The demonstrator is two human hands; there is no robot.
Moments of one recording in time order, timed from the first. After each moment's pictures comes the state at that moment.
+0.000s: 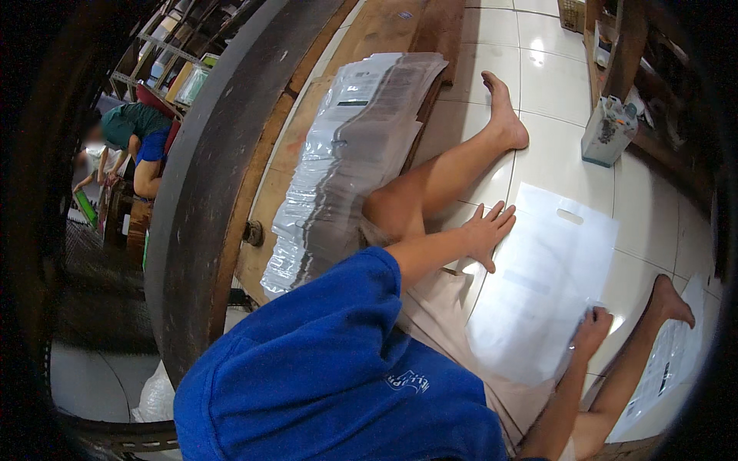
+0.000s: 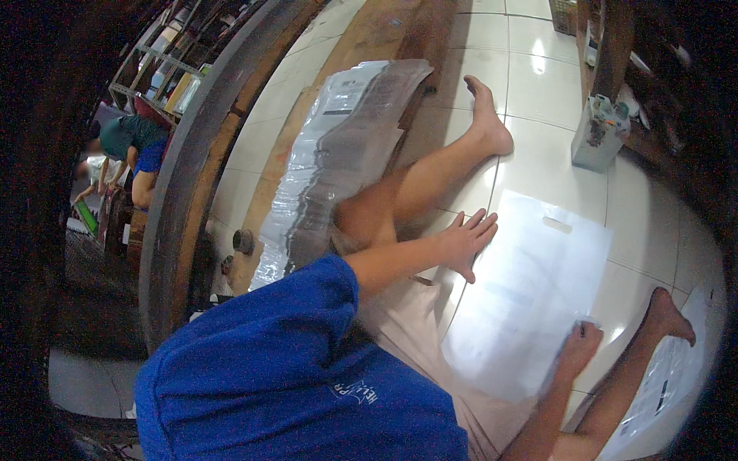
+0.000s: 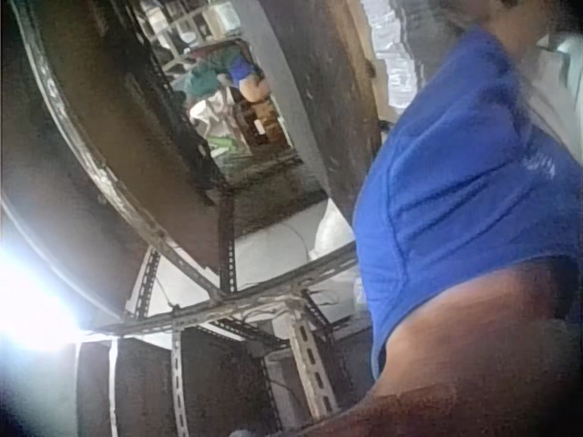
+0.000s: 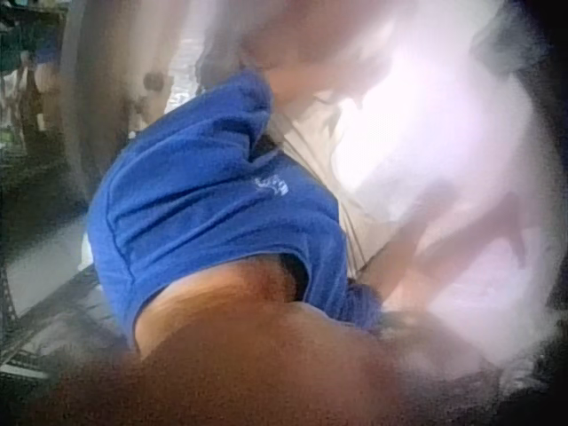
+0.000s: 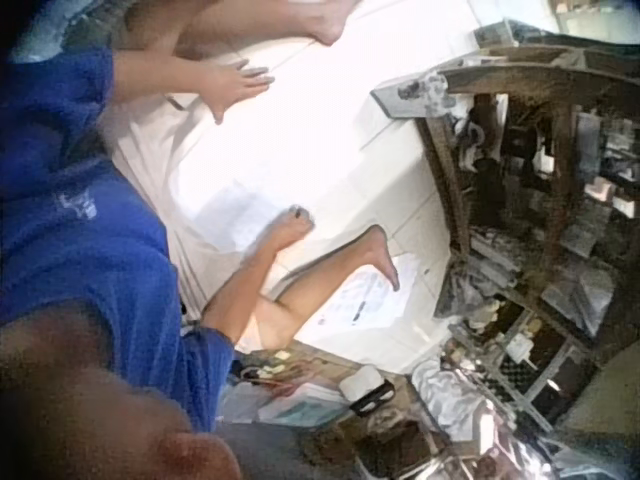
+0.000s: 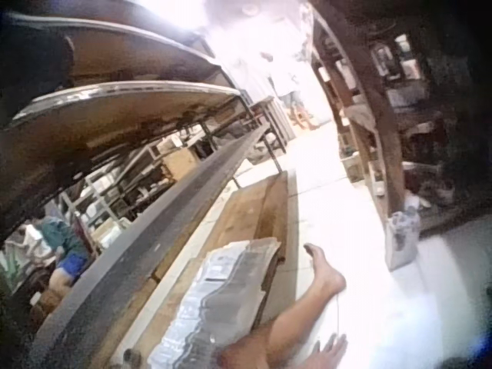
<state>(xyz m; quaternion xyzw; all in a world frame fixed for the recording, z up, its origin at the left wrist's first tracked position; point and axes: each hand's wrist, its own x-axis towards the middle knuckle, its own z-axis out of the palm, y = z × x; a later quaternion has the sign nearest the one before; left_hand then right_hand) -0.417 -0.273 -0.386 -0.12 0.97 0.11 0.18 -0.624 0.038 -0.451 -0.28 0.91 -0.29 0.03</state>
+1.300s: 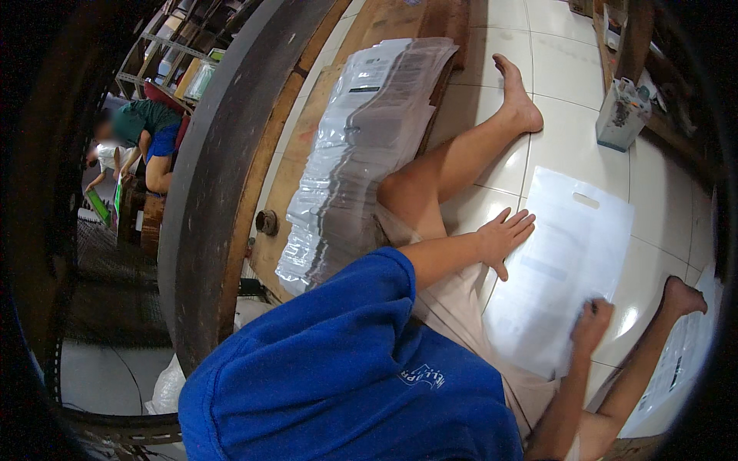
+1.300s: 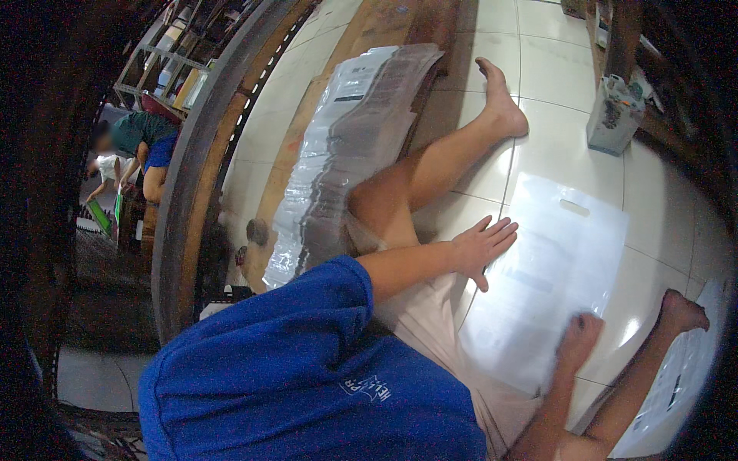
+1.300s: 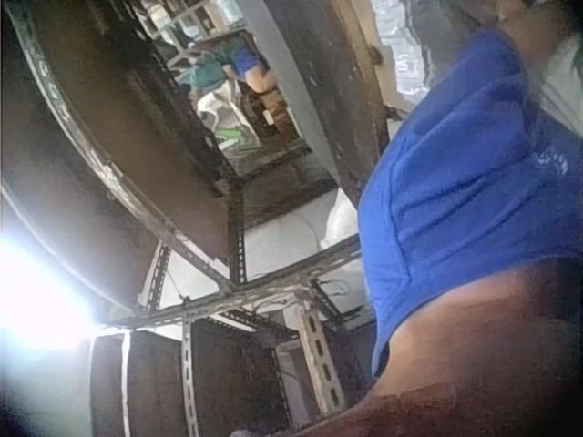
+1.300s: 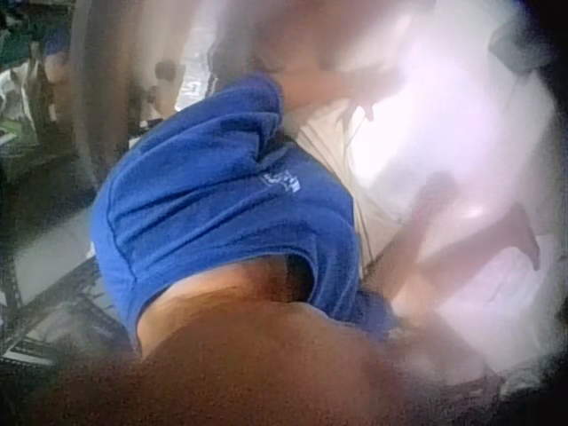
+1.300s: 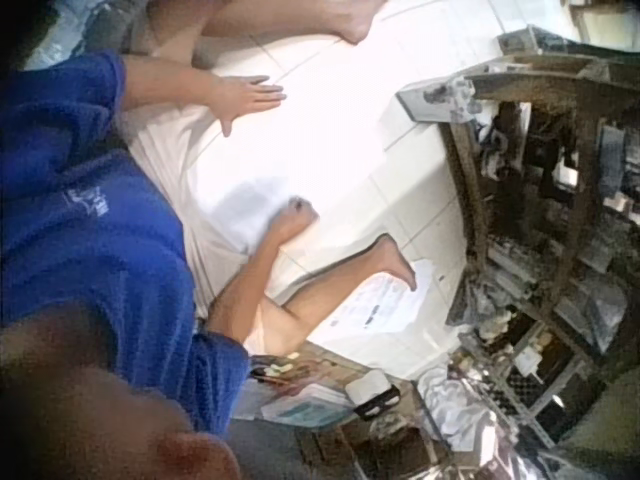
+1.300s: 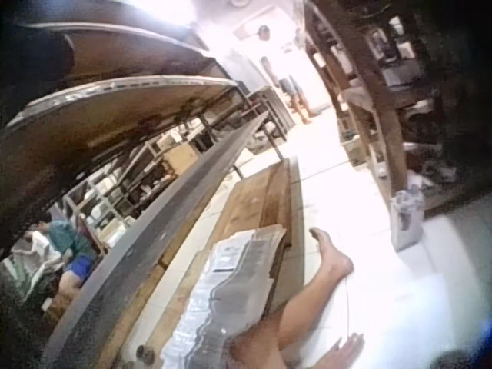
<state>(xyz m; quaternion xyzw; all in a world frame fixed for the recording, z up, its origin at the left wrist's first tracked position) -0.393 -0.246 -0.407 -0.05 0.99 0.08 0.14 -0.582 0.032 -0.449 -0.35 0.86 -0.37 0.07</state>
